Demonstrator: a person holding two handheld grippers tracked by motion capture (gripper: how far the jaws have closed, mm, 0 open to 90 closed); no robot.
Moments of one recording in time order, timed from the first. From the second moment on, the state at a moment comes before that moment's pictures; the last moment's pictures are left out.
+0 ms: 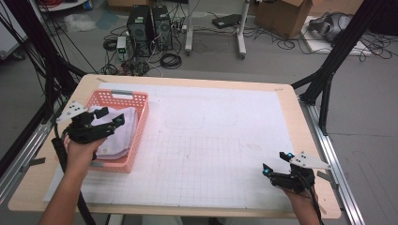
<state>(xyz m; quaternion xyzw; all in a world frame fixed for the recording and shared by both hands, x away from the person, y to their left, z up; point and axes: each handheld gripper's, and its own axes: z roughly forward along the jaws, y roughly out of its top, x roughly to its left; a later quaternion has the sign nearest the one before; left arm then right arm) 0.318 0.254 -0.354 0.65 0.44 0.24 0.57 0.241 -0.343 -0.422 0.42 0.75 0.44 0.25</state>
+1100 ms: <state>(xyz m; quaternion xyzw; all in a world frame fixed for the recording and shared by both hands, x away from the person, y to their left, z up) 0.252 0.119 -0.390 0.72 0.26 0.15 0.63 0.234 -0.344 -0.416 0.41 0.74 0.47 0.25</state>
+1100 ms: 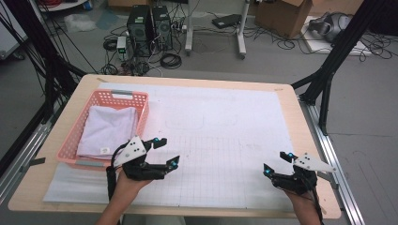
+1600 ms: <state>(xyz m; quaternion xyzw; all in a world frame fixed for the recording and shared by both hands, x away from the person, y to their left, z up) 0.245 0.098 -0.401 0.73 0.25 0.15 0.63 0.230 -0.343 -0.415 0.41 0.74 0.47 0.25</state>
